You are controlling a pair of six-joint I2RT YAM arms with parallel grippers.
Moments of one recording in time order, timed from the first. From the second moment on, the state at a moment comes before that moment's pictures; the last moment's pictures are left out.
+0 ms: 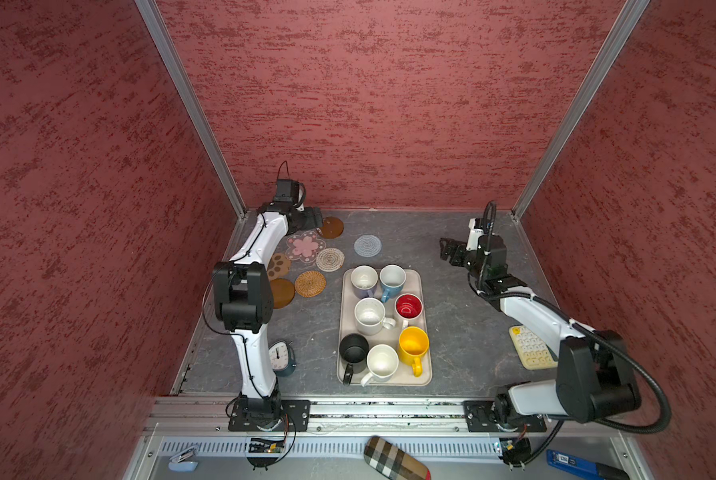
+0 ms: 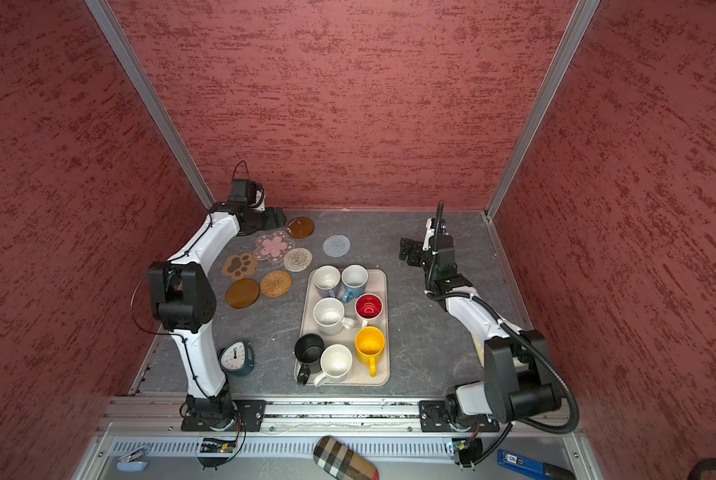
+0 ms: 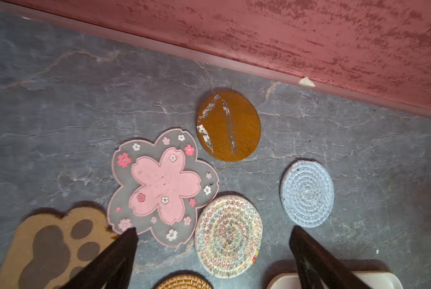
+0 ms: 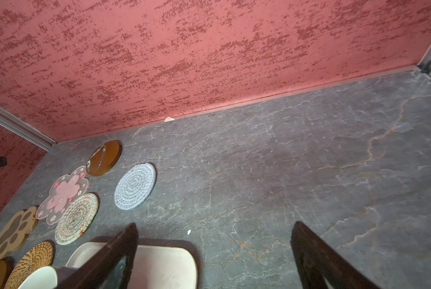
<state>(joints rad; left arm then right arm) -0.07 2.07 1.86 -0.70 0.09 -0.26 0.19 1.43 0.84 0.22 -0.03 0.36</state>
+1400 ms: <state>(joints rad) -0.12 2.72 2.56 -0.82 0.12 -0.36 0.23 1.56 0.86 0.43 -0.09 0.36</state>
